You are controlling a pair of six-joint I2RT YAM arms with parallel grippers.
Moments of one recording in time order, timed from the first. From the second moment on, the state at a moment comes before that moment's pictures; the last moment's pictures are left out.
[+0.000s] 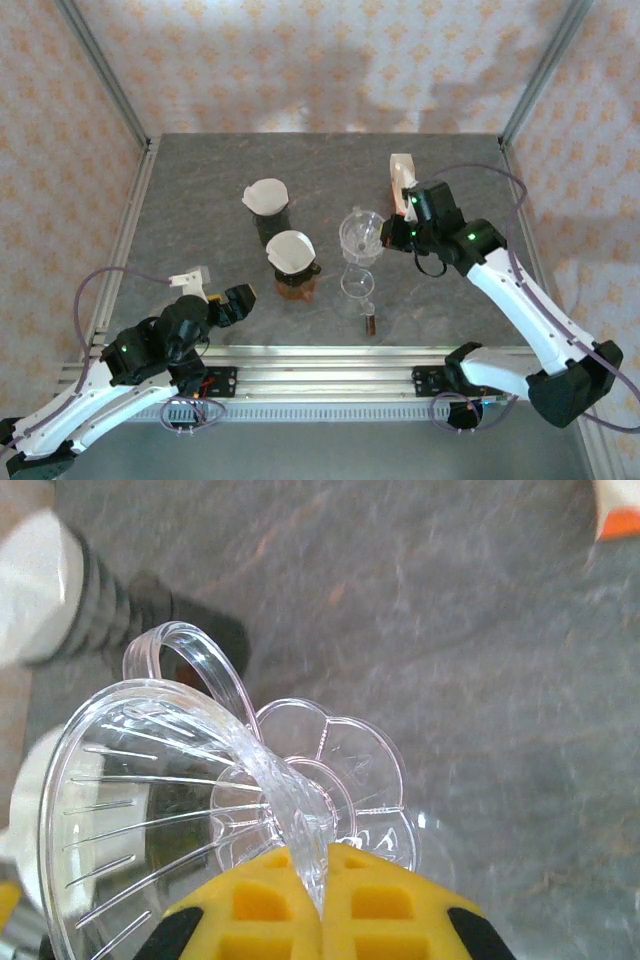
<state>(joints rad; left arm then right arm) -0.85 0.24 0.47 -0.84 -0.38 -1.00 0.52 1.11 1.14 -0.86 -0.16 0.63</state>
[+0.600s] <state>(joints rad) -0.85 0.25 0.47 -0.84 -0.39 -1.00 0.60 1.08 1.01 -0.93 -0.22 0.64</state>
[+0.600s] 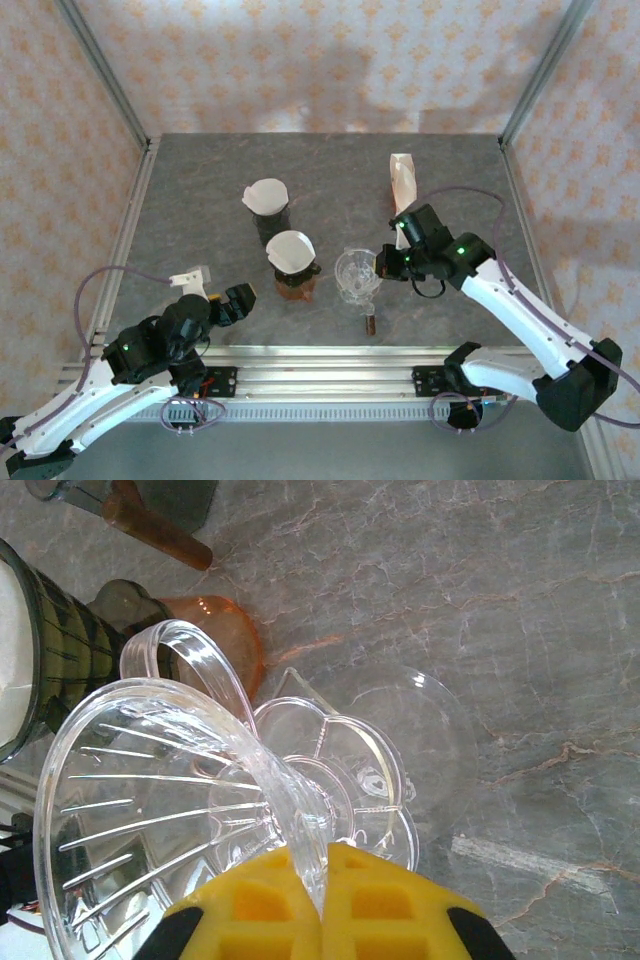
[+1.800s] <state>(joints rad) -0.85 0.80 0.24 -0.27 -0.21 -1.06 0.60 0.86 1.02 -0.93 -0.01 0.67</state>
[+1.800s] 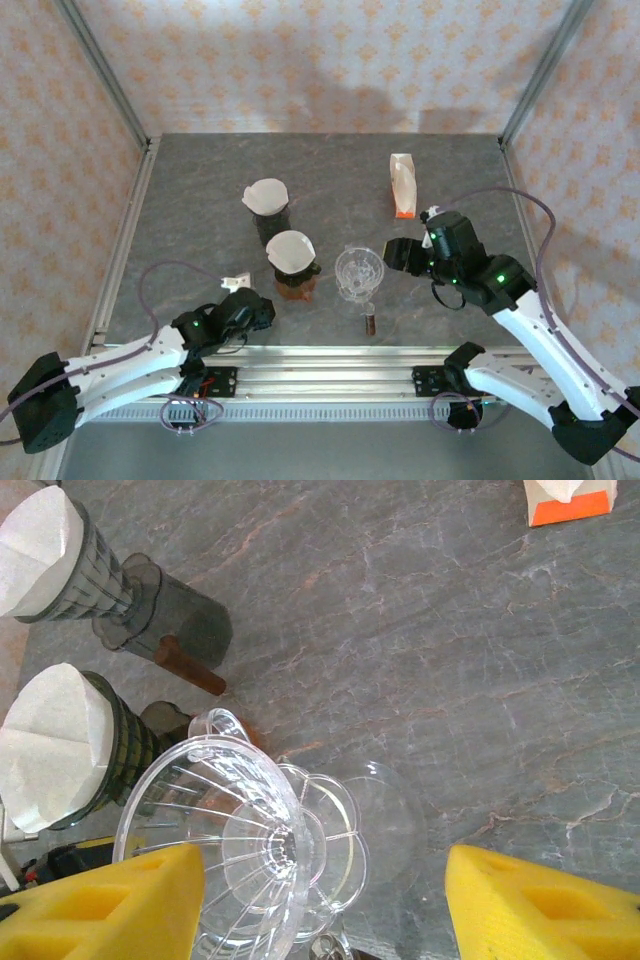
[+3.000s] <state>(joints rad) -0.72 1.35 0.18 0.60 -0.12 -1.18 0.60 0.79 1.05 -1.02 0.05 0.67</state>
